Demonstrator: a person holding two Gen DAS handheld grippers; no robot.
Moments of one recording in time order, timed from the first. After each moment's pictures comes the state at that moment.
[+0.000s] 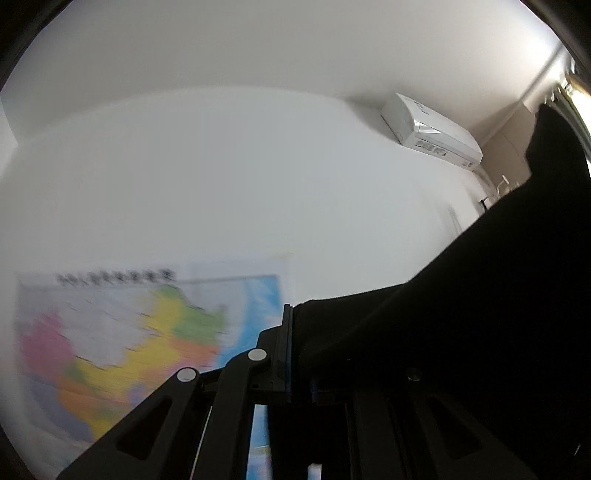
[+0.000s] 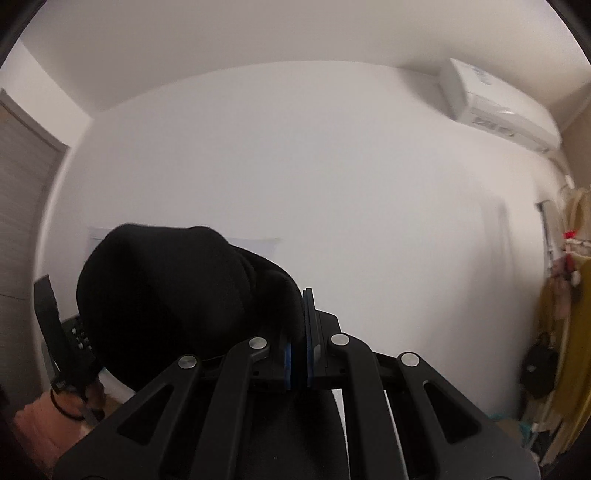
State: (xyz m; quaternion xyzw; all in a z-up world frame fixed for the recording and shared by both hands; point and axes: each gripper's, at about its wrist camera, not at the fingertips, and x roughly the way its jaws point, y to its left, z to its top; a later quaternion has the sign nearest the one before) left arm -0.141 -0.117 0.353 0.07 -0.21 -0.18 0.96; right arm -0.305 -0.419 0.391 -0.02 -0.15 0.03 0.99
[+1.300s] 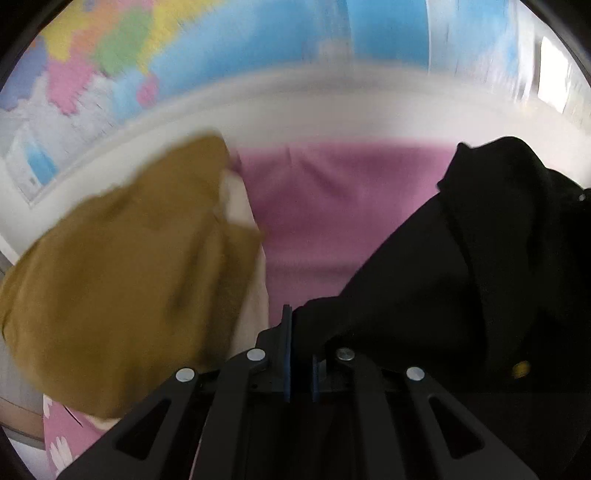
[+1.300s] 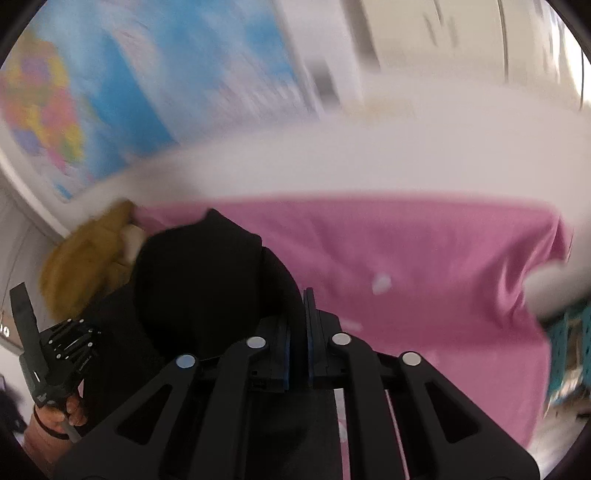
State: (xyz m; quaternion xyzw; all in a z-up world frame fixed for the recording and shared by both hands) left arm 0.209 -0.005 -0.063 0.09 0.46 0.00 0.88; right arm 0.219 -0.347 -0.014 0.10 0.45 0.13 0.88
